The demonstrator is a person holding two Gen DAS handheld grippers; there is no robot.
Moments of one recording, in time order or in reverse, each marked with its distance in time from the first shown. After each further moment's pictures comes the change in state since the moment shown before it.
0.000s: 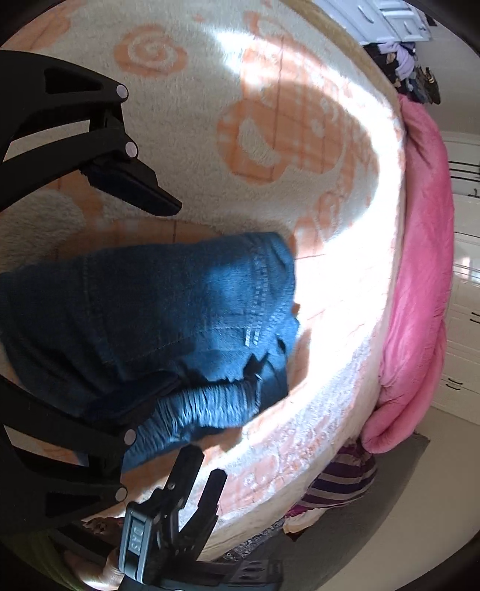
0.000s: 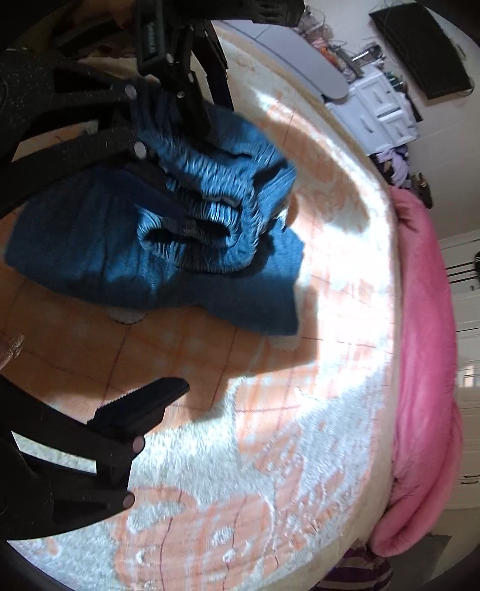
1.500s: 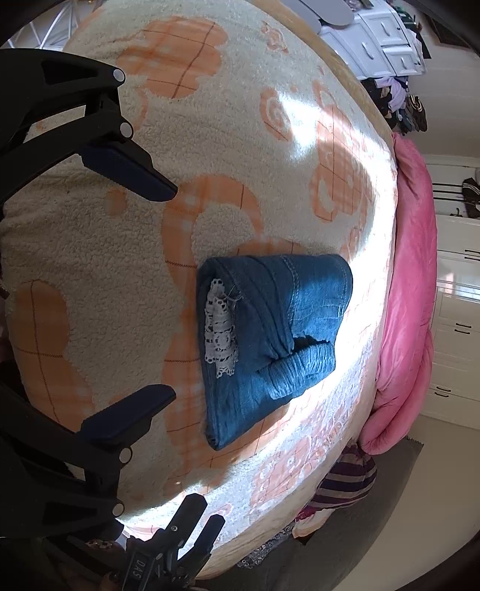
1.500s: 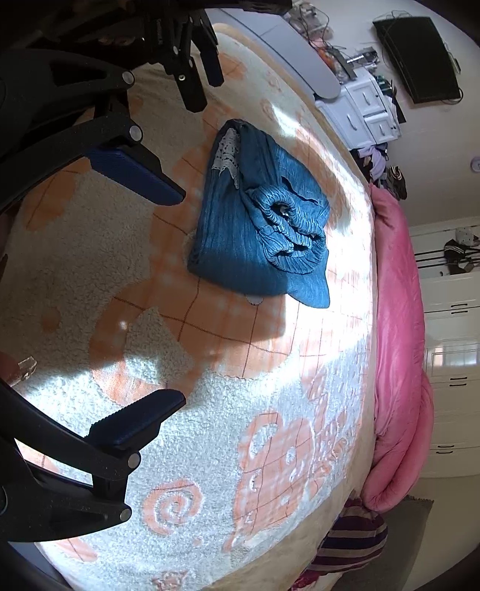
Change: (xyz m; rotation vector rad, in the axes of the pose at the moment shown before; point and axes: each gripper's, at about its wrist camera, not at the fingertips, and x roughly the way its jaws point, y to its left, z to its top) left arm -0.083 -0.026 -0.120 -0.009 -0.059 0.101; right arm -0.098 0.016 -0.120 0.002 -0.119 -0.097
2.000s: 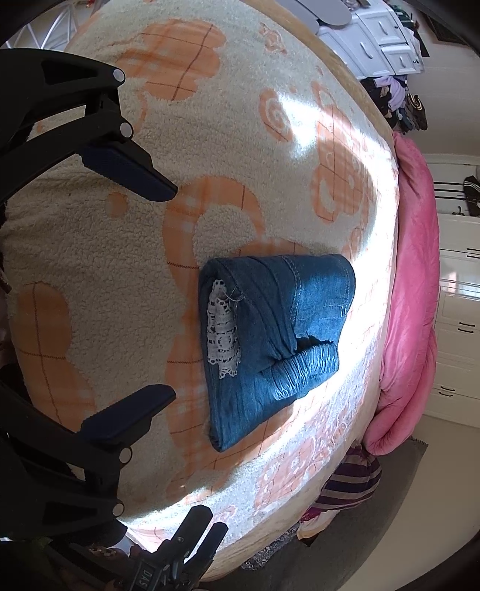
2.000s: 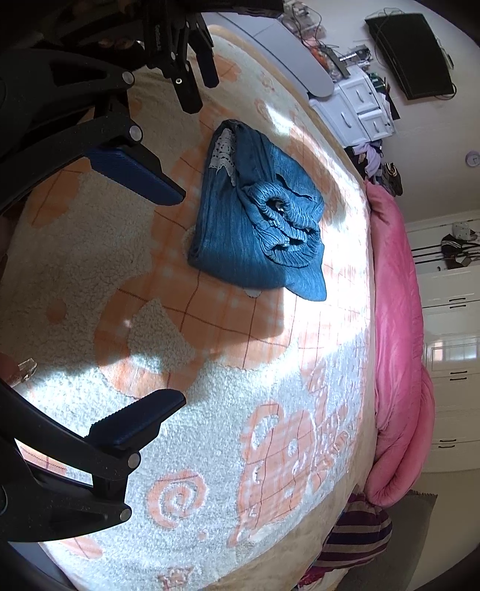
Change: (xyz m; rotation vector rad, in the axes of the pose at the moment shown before) left arm -0.001 -0.002 0.001 0.011 0.018 0.008; right arm -0.008 -0.010 0.000 0.027 -0.008 -0.002
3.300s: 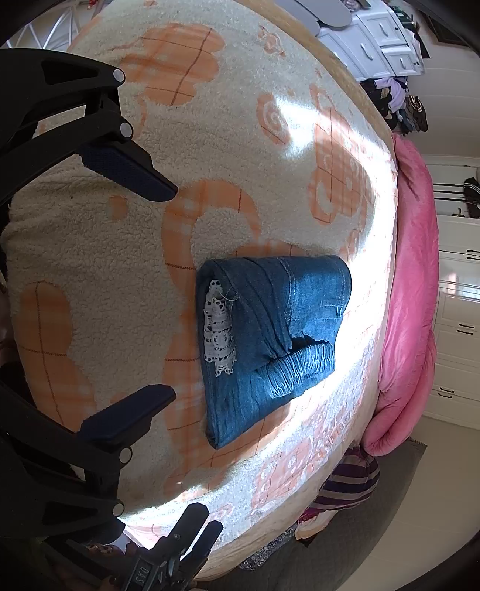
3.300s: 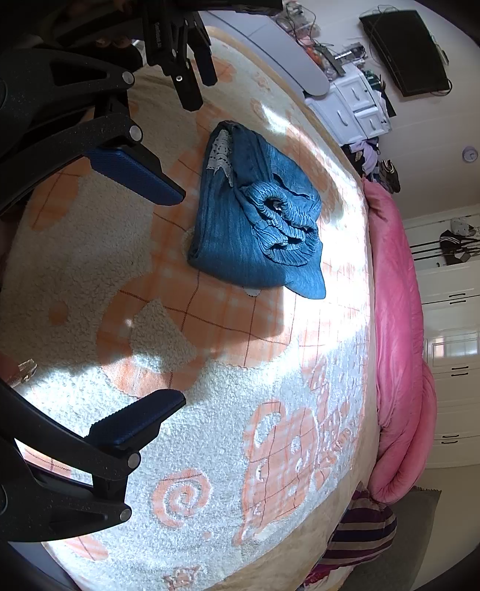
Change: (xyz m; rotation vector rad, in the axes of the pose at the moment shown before) left arm -0.005 0.000 0.002 -0.006 -0.001 0.000; right arm -0.001 -0.001 0.000 0.018 0.002 0.002
